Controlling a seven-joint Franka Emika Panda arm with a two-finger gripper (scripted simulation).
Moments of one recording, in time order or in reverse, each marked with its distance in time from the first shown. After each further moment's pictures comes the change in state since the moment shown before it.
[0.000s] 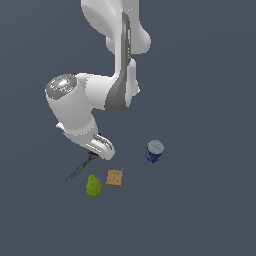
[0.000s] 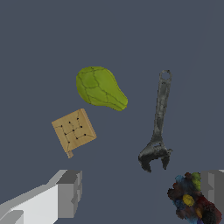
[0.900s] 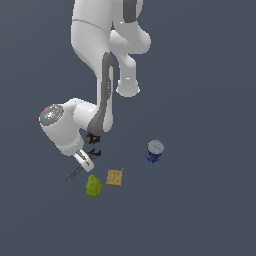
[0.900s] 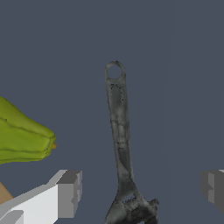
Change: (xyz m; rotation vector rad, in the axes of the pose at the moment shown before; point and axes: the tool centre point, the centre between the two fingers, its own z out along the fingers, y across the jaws) arm 0.026 0.078 0.098 -0.027 0.002 0.253
